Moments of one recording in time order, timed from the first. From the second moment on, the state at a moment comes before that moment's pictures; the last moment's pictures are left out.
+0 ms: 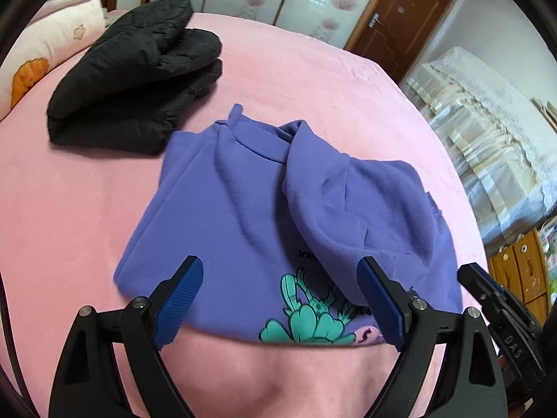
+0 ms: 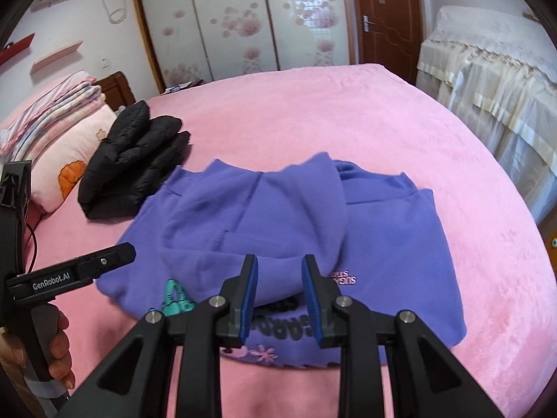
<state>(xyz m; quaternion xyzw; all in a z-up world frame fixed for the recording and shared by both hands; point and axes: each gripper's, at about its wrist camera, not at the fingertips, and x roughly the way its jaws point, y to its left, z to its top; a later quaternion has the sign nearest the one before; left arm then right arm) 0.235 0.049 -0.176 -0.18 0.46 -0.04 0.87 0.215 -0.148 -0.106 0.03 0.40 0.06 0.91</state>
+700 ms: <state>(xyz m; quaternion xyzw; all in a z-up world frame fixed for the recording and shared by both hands) 0.177 0.120 -0.273 -0.38 0.48 -0.04 0.79 0.273 -0.079 -0.093 -0.05 0.35 0.06 0.94</state>
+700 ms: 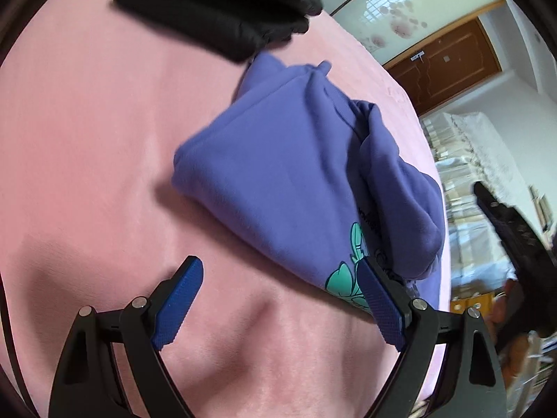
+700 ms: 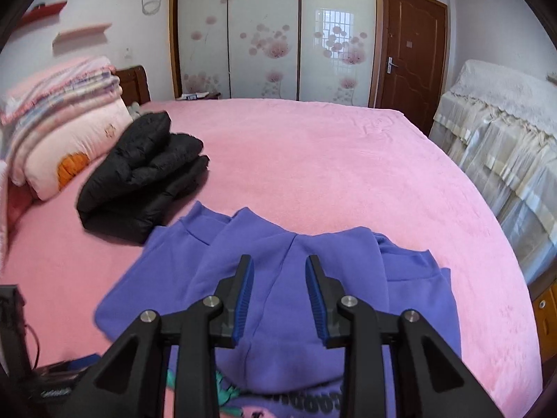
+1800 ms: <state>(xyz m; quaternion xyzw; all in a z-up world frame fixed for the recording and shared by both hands) 0.234 0.107 -0.303 -0.44 0.40 -0.08 0.80 0.241 -0.091 -0.219 0.00 0.40 0.06 0.91</state>
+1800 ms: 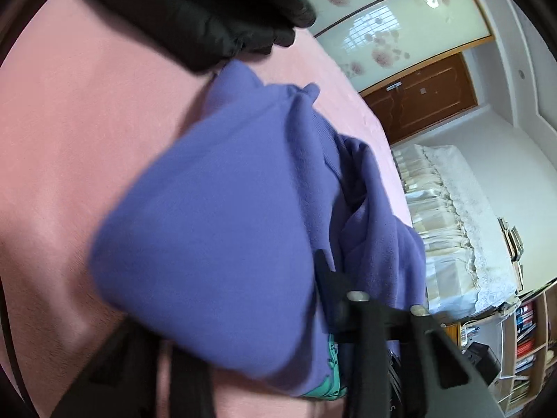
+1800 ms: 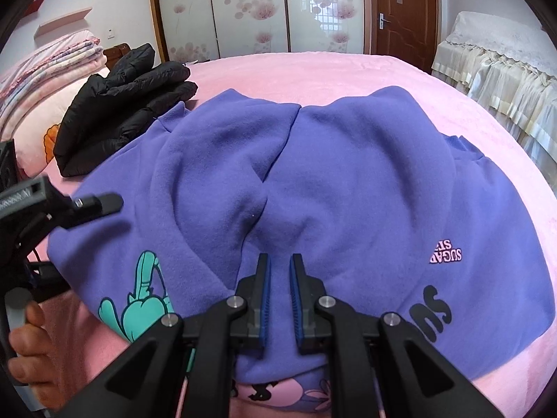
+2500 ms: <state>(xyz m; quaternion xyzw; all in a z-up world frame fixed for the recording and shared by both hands) 0.234 0.005 -0.207 -0.17 0.32 -0.15 0.92 0.232 -0.106 -0.223 0.05 0.40 0.07 0.91</state>
